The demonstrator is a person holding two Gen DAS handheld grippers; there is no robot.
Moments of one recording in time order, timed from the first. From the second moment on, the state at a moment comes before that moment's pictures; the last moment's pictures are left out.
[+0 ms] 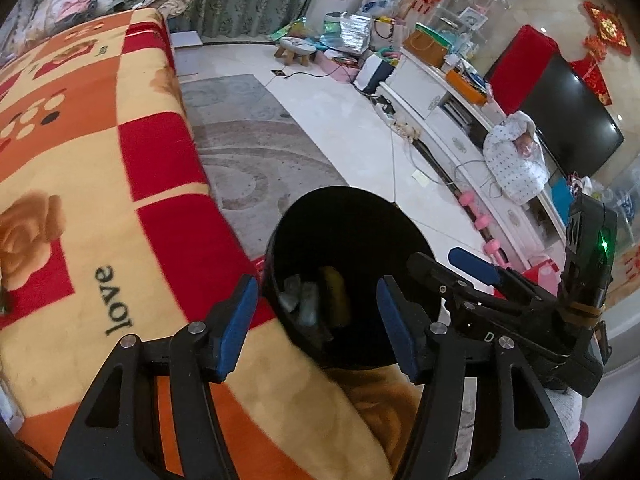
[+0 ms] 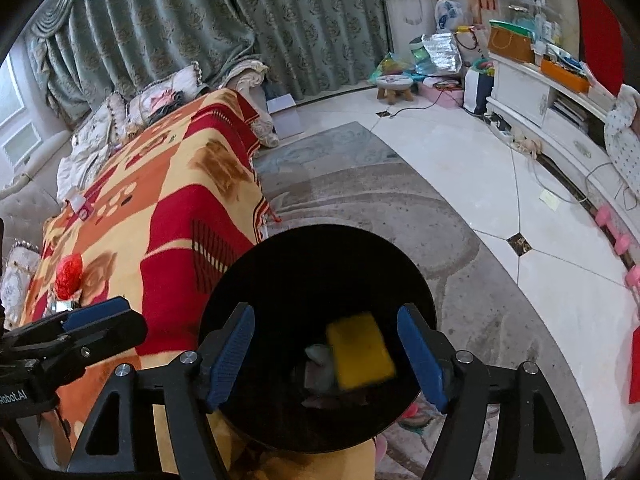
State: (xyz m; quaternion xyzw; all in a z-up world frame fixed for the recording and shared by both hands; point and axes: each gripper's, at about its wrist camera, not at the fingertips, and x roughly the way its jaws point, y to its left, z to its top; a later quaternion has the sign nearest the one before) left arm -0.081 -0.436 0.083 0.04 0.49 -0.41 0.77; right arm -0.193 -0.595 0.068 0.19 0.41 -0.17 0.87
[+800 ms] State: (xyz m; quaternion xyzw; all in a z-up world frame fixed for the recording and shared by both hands) left arm -0.075 -0.327 0.094 0.06 0.46 -0.29 0.84; right arm -0.154 -0.498 0.082 0.14 0.42 -0.08 0.89
